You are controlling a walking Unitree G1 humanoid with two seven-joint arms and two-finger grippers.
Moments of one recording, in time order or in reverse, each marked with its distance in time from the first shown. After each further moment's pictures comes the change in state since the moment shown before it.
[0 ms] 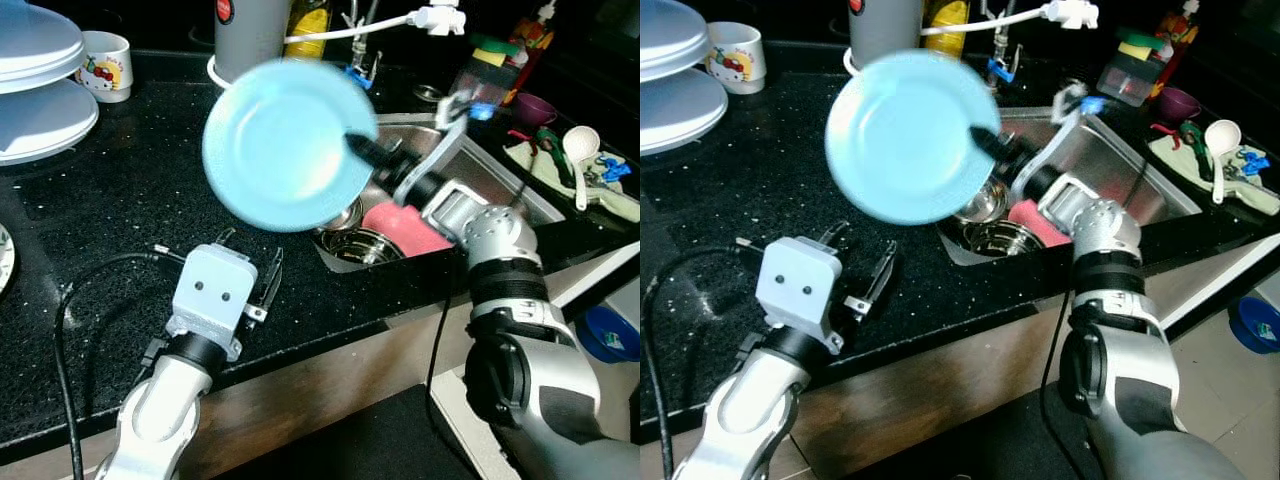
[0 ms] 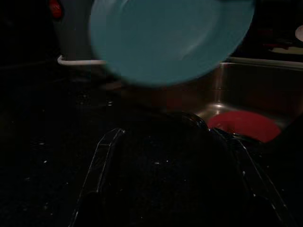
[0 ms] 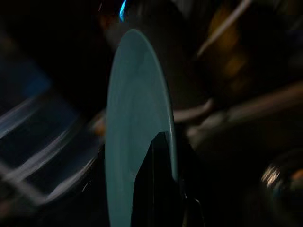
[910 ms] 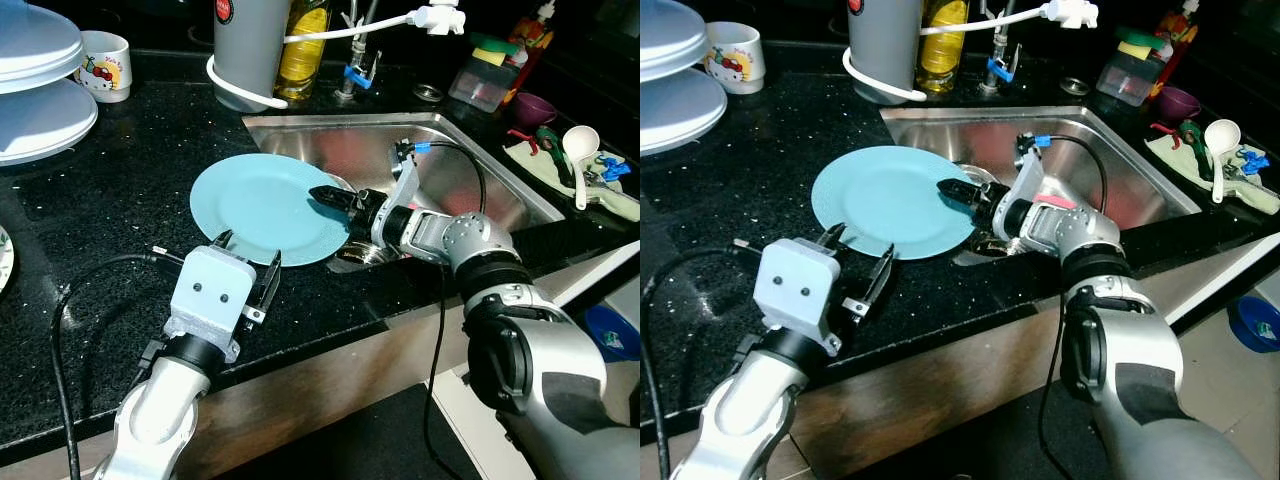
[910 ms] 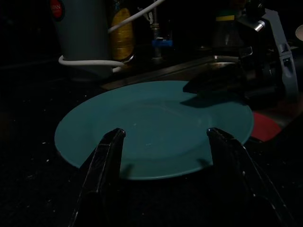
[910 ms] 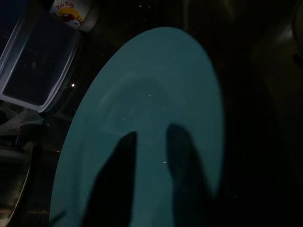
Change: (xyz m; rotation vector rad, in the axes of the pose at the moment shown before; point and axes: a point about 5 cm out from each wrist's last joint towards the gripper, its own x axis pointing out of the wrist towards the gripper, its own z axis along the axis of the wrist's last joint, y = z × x) left arm -0.003 0.001 0.002 0.007 0.002 0.011; right arm -0.008 -0.009 -0.093 0.277 0.583 -0.051
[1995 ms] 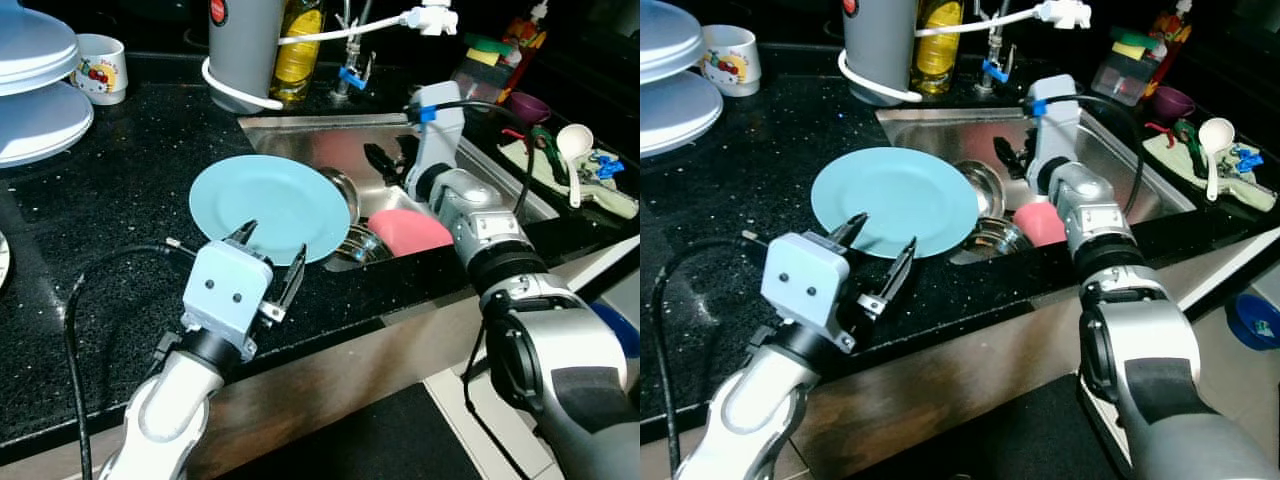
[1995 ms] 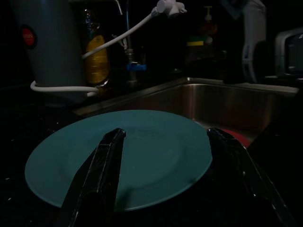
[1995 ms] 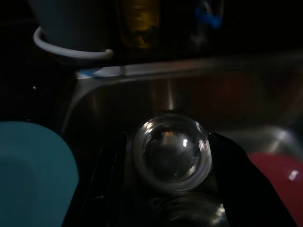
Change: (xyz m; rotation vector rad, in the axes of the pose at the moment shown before) left arm 0.005 -0.012 0.016 -0.045 -0.083 -0.091; right arm -0.030 -0.009 0.066 -0.618 -0.355 -0.372
